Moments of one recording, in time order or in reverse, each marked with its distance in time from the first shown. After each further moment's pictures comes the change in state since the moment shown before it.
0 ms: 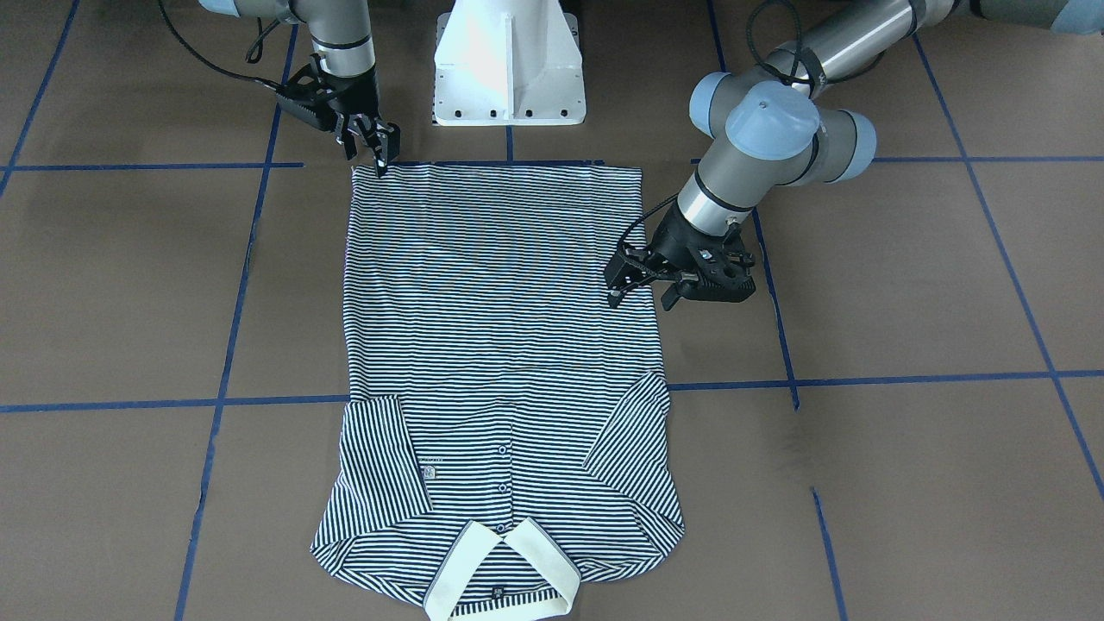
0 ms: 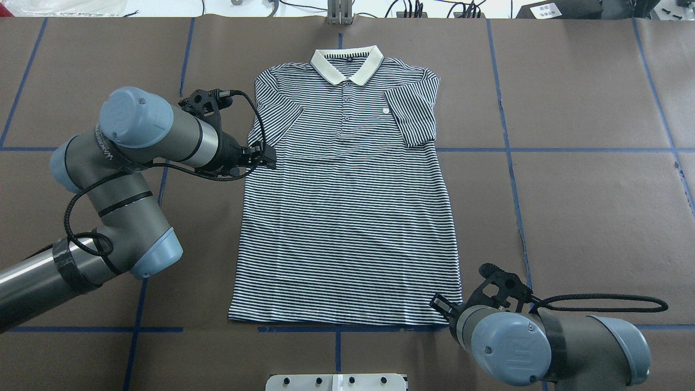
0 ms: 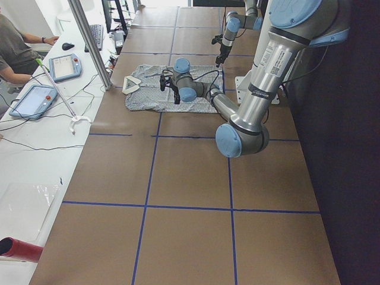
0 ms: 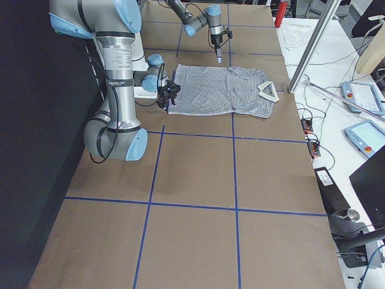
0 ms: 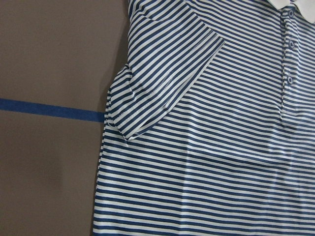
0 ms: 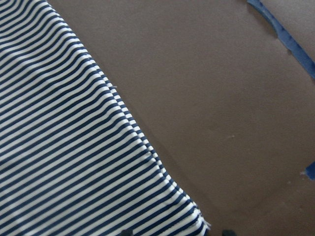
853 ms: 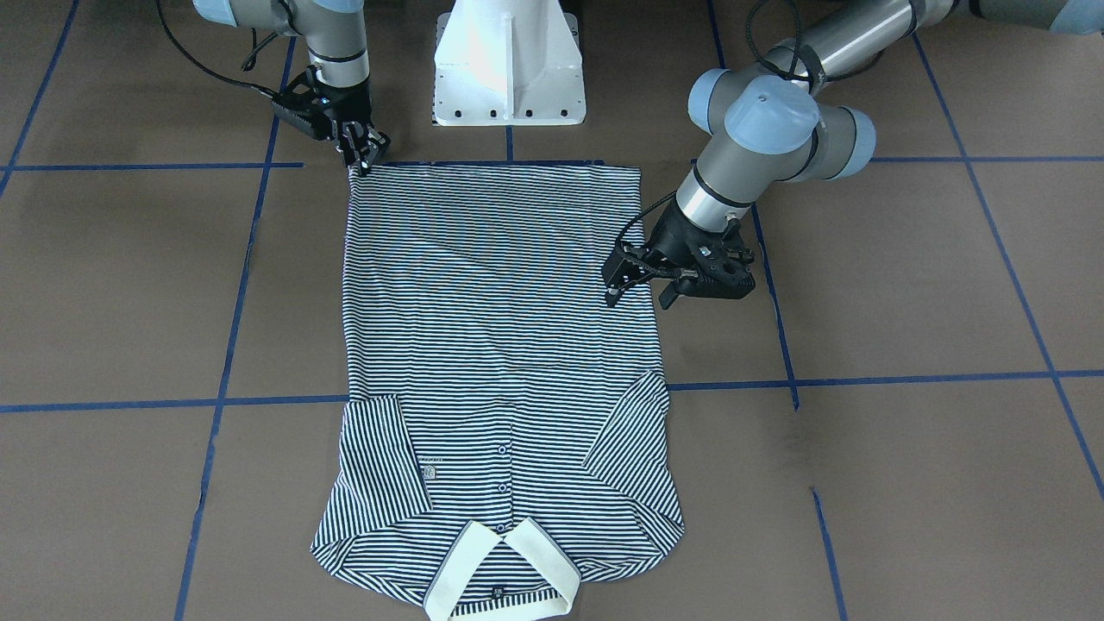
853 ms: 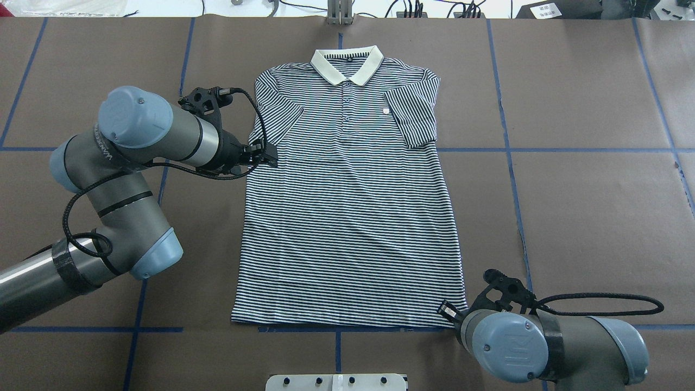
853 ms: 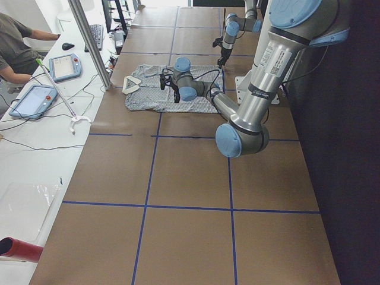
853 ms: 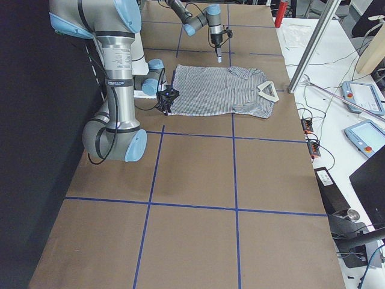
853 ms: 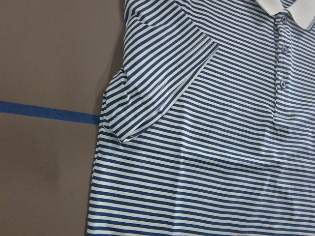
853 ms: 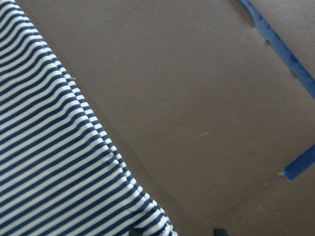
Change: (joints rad) left arm 0.000 0.000 -0.012 0.000 0.014 -0.010; right arm -0.003 -0.013 -0.019 -0.004 0.041 0.004
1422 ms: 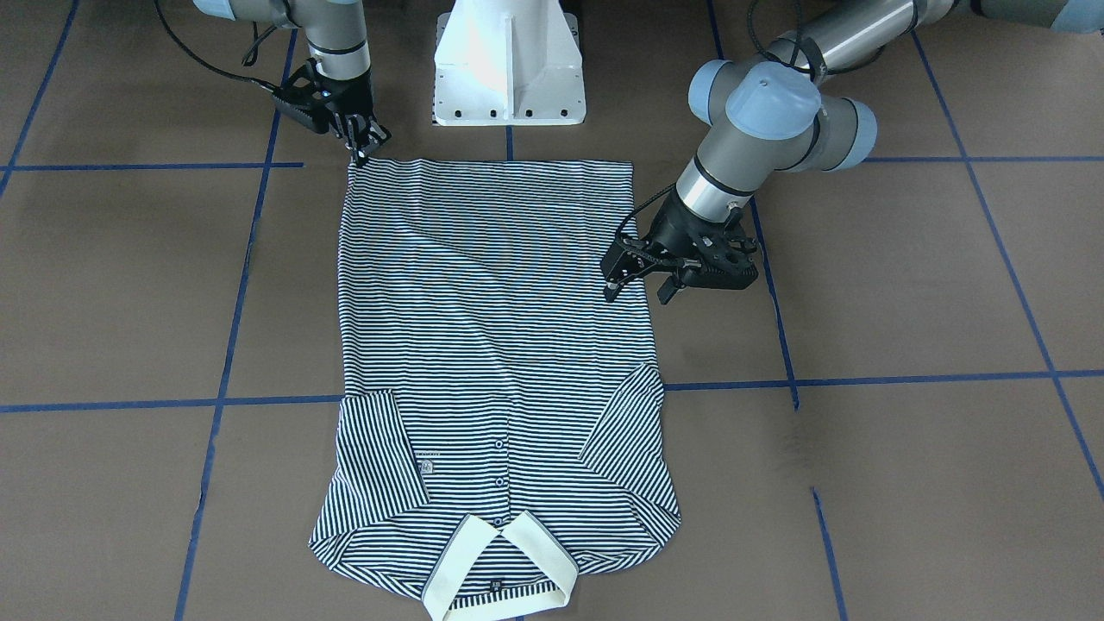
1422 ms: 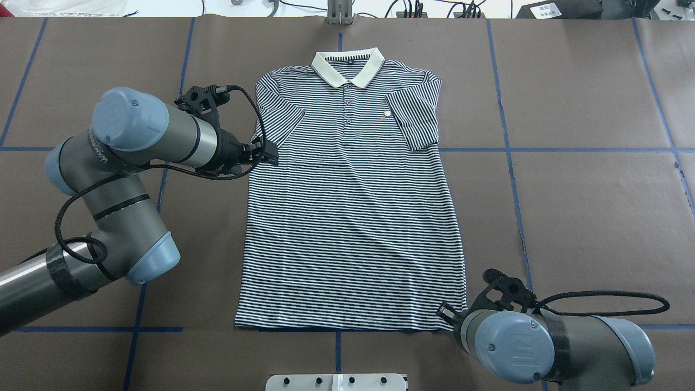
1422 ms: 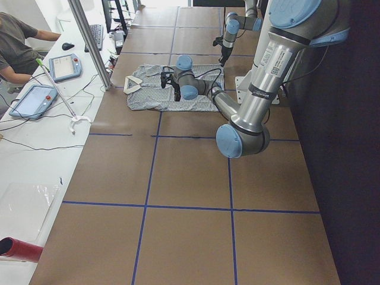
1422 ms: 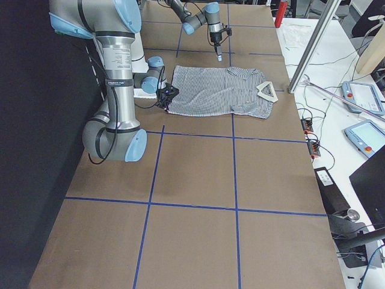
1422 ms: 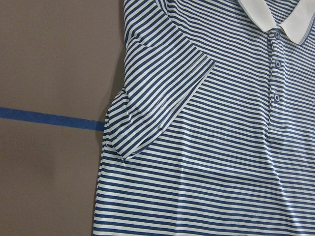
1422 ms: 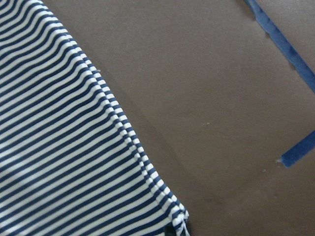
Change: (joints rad) left arm 0.023 0.025 -0.066 0.013 0.027 -0.068; right arm 0.002 0.000 0.037 -0.002 0.015 -0.003
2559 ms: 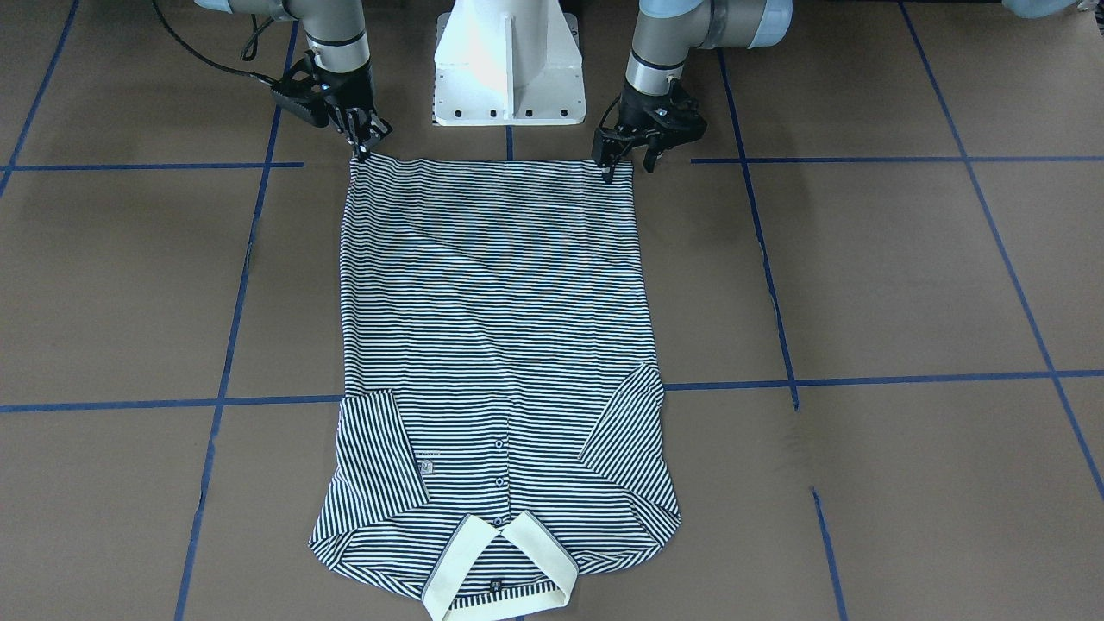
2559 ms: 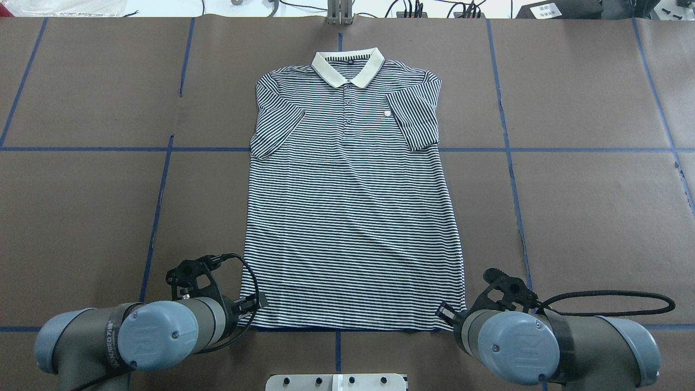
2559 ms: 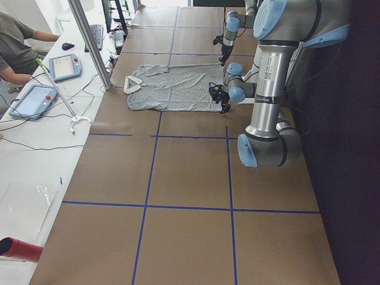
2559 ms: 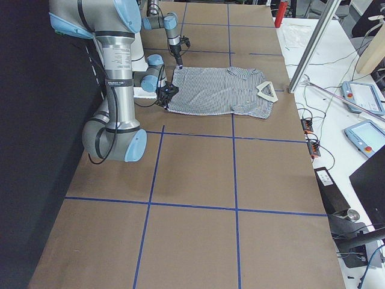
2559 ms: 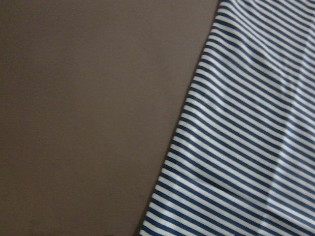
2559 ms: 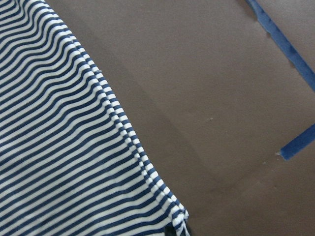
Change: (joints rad) left arm 0.495 0.239 -0.290 0.306 0.409 -0.424; right arm 0.000 -0.001 0.013 -0.001 0.002 0.000
